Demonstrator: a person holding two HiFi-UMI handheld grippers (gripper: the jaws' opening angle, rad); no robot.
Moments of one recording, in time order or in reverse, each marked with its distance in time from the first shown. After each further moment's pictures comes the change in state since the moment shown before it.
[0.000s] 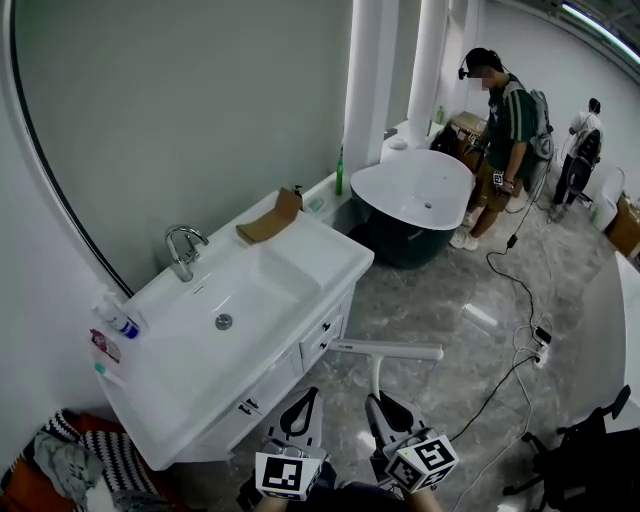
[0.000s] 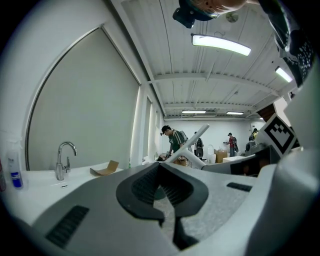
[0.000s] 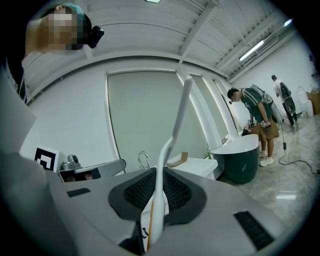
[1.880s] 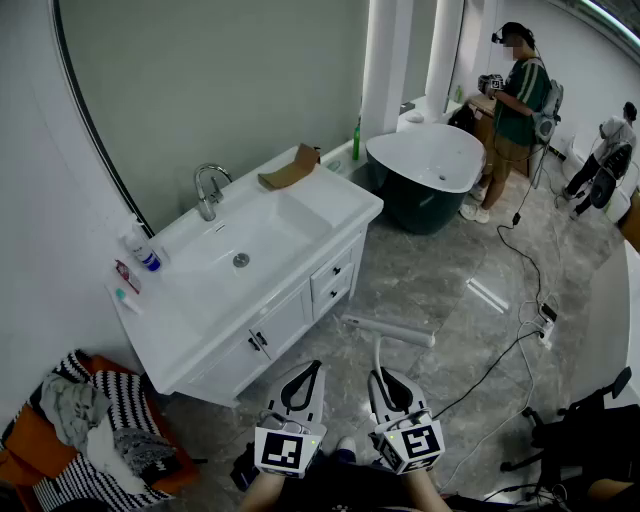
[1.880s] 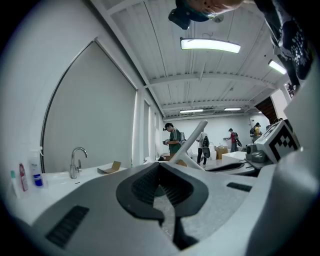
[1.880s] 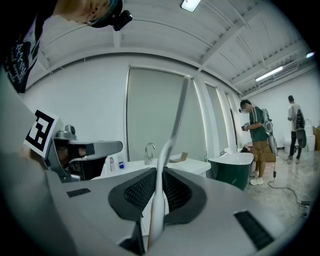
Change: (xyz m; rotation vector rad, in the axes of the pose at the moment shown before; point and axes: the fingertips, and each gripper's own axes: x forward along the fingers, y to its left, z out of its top) left arm -0.127 -0.077 -0.001 0.077 -0.038 0.024; right arm -0.122 0.060 -0.051 -0.262 0.018 -0.015
